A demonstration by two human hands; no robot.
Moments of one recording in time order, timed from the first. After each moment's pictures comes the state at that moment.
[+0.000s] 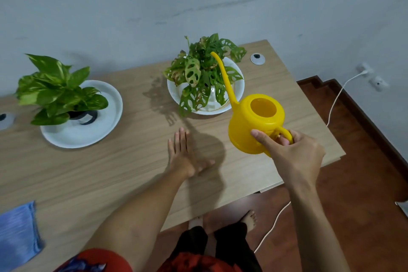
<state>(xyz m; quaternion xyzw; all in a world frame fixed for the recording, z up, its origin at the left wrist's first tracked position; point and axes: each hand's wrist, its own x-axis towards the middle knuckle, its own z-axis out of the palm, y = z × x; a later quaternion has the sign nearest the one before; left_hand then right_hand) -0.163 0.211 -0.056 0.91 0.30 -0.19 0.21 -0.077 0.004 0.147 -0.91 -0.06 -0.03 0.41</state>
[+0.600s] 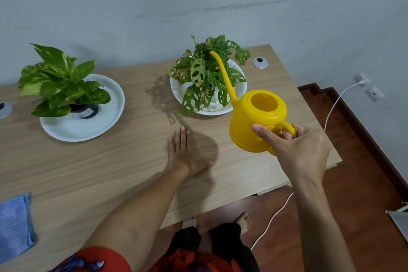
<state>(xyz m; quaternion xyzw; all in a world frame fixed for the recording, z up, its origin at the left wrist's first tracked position) -0.161 0.213 -0.056 0.91 0.30 -0.22 0.20 -0.077 0.016 0.178 -0.93 -0.09 -0.03 0.37</state>
